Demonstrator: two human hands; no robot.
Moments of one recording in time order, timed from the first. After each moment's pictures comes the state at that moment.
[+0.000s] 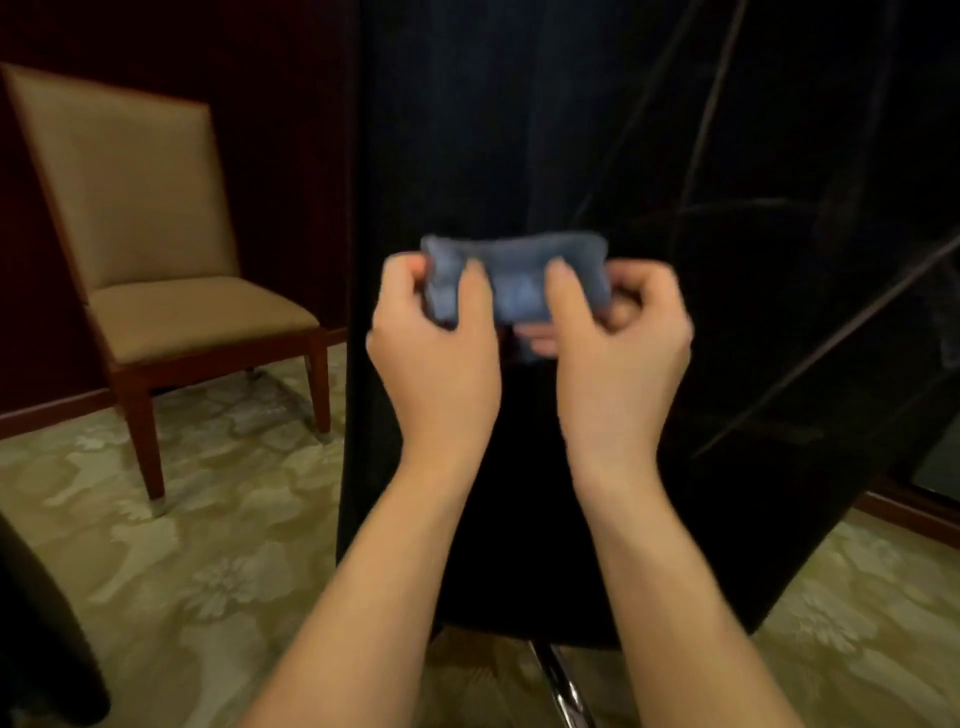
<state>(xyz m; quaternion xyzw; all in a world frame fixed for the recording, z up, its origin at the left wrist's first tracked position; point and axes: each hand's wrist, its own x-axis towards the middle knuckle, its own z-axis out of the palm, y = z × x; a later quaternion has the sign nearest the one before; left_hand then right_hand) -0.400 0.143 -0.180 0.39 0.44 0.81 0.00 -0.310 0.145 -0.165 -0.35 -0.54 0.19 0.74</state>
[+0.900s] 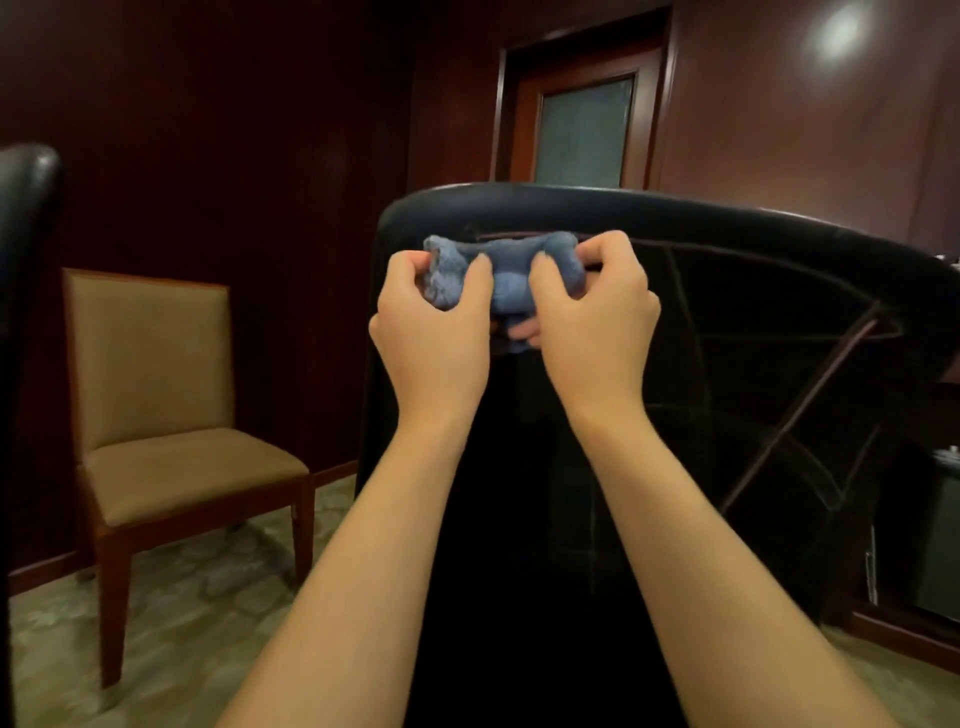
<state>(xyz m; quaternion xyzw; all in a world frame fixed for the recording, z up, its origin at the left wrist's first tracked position) -0.406 0.122 -0.032 0.42 0.39 0.82 -0.04 -0.309 0.123 -0.016 -0.27 -0.62 0.07 0.74</state>
